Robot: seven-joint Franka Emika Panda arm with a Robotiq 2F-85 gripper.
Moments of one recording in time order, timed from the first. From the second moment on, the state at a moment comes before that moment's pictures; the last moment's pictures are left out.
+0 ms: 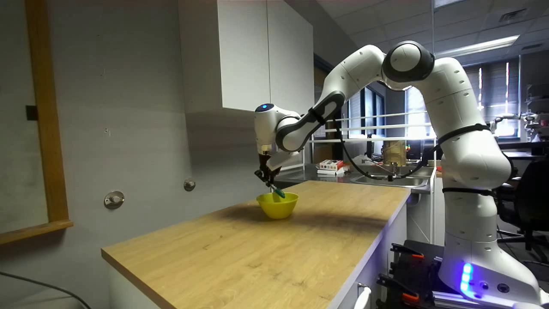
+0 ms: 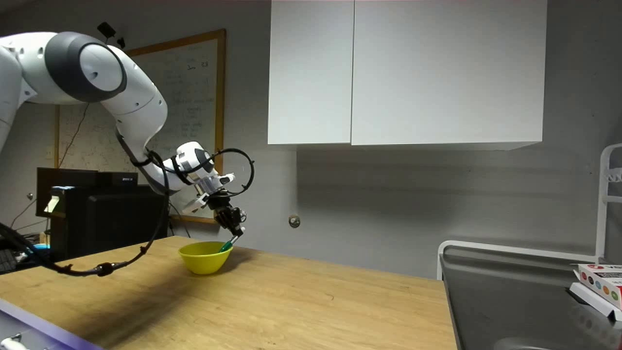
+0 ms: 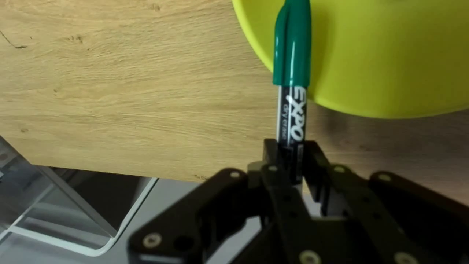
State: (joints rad) arm 0.17 0.25 0.03 -1.89 -0.67 2.28 0.87
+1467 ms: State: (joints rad) arm 0.17 0.11 0.04 -1.92 -0.50 2.09 0.52
